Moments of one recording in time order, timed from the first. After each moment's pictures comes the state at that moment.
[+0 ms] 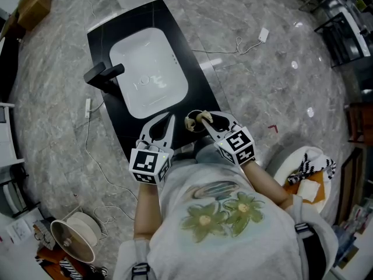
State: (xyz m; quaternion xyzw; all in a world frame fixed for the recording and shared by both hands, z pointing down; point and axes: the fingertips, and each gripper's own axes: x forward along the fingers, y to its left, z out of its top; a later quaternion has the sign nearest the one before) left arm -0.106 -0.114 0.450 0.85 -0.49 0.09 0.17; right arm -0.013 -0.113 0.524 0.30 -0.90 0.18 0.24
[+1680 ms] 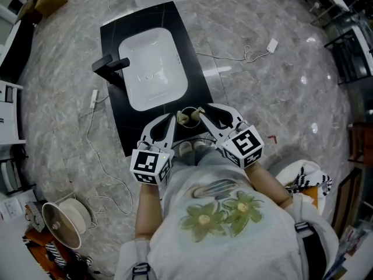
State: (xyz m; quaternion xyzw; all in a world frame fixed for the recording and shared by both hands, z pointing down) left arm -0.073 -0.083 0.418 0.82 -0.54 0.08 0.17; right arm 0.003 -0.109 0.414 0.25 -0.95 0.12 0.15
